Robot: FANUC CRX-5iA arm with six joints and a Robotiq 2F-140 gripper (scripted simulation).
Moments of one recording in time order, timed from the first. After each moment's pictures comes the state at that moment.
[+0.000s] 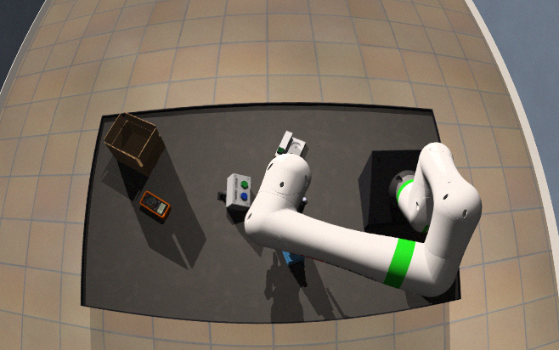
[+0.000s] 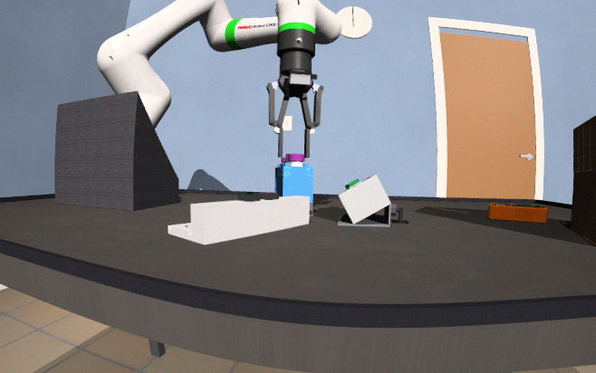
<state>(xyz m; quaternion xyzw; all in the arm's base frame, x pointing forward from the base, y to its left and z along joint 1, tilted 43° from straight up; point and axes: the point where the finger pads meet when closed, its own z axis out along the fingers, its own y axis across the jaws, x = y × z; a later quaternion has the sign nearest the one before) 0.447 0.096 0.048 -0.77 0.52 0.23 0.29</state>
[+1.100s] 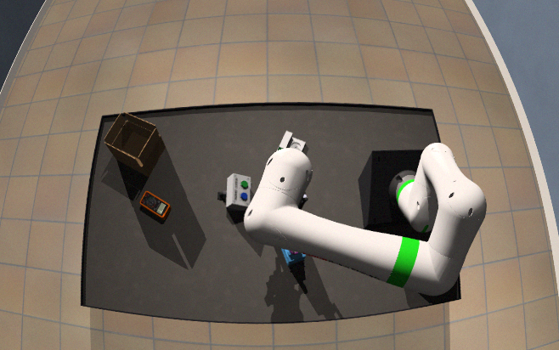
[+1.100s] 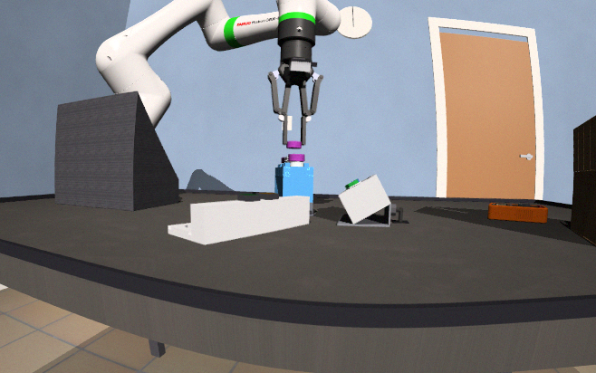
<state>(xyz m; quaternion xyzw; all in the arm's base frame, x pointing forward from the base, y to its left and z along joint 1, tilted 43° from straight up) 0.449 0.075 0.070 -0.77 0.52 0.23 0.28</state>
